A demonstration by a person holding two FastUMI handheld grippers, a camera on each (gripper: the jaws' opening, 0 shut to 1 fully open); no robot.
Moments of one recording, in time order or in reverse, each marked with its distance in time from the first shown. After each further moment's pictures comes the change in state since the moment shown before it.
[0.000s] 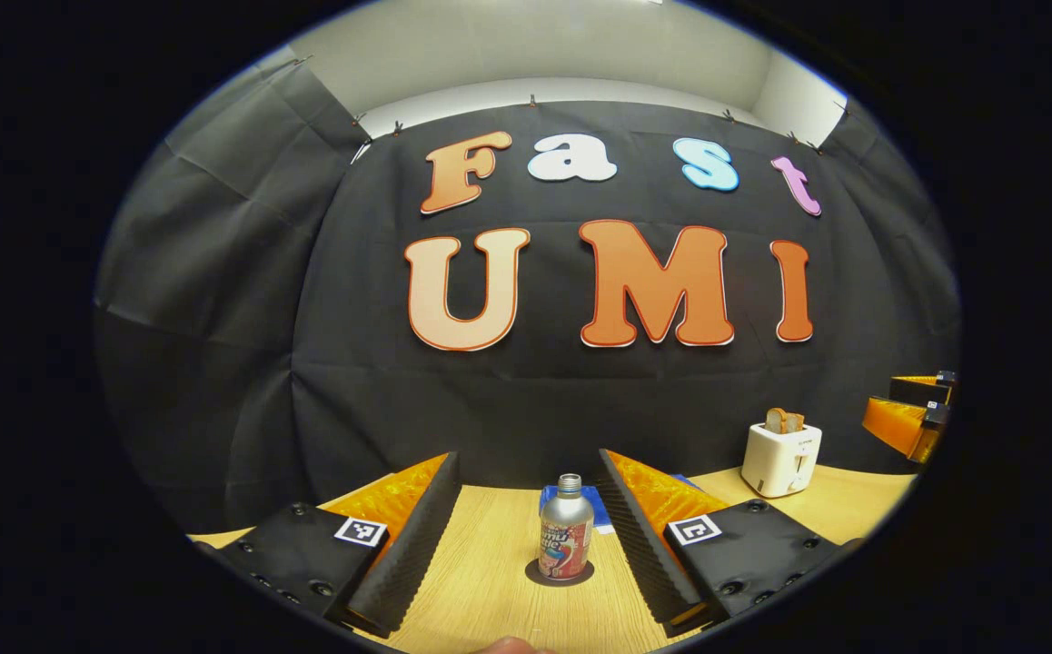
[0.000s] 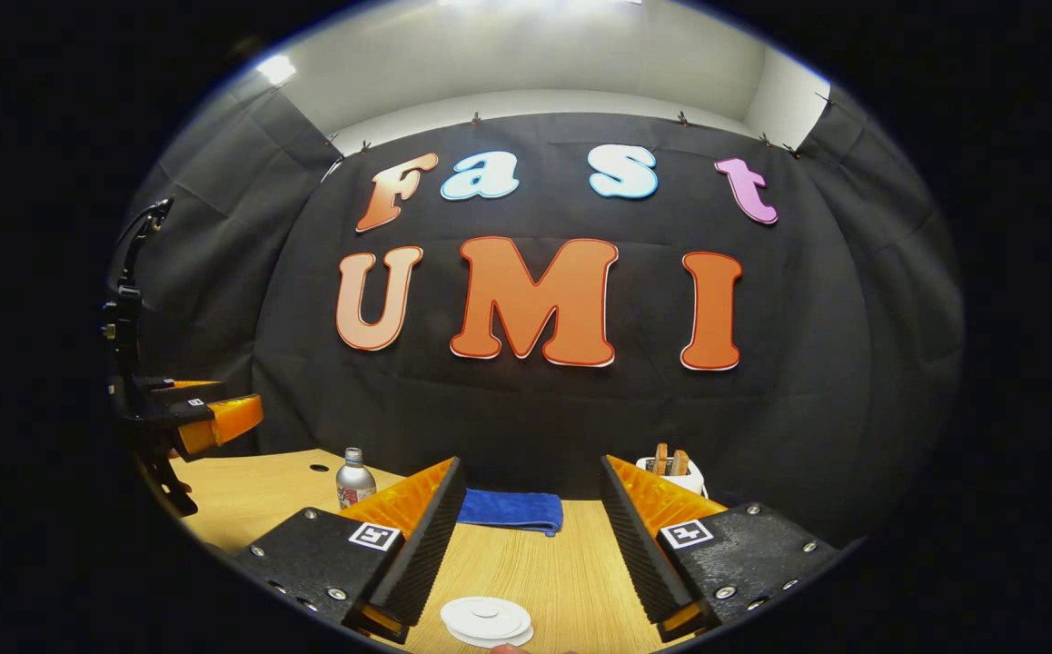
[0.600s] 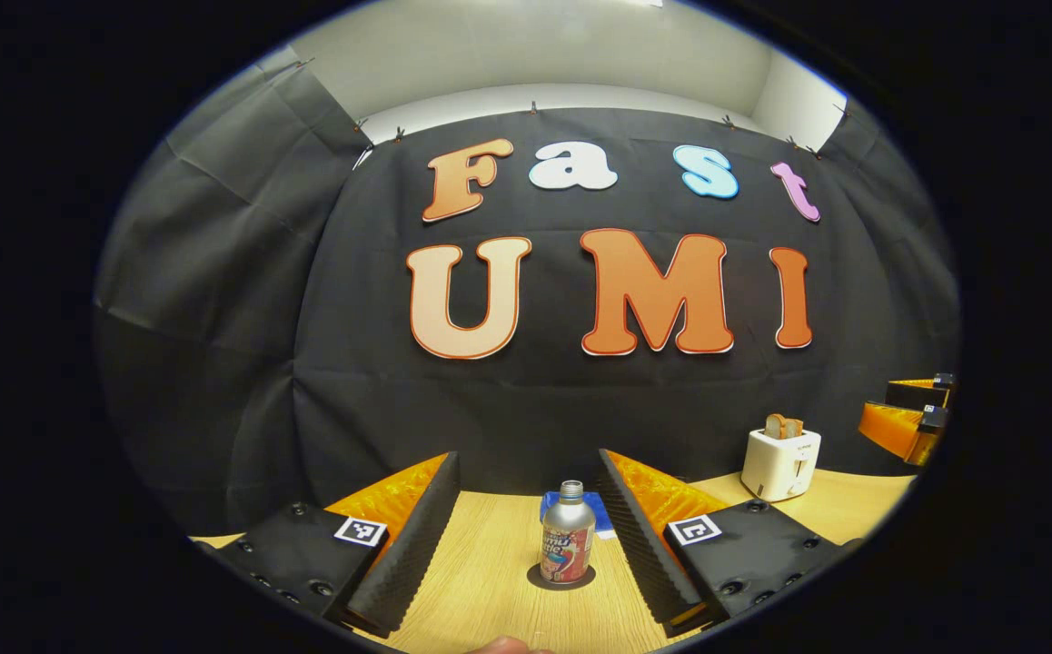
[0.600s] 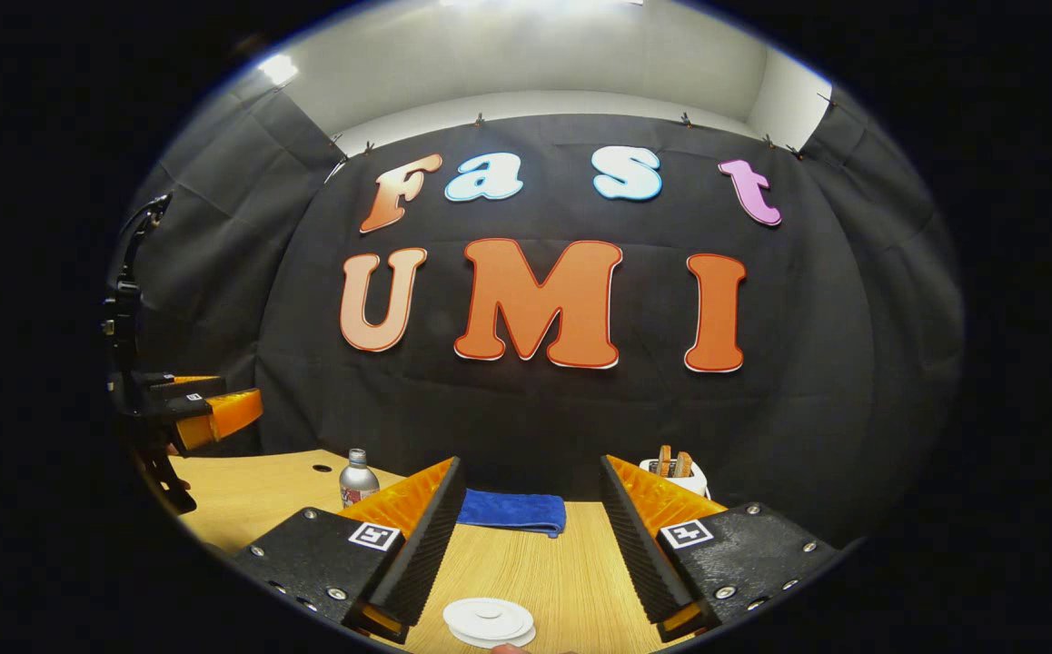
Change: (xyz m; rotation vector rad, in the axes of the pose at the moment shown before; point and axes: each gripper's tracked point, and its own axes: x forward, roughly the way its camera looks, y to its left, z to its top) left arm -0.004 0.001 0.007 0.007 -0.024 -0.002; right arm 0.000 0.003 0.000 0.003 0.000 0.010
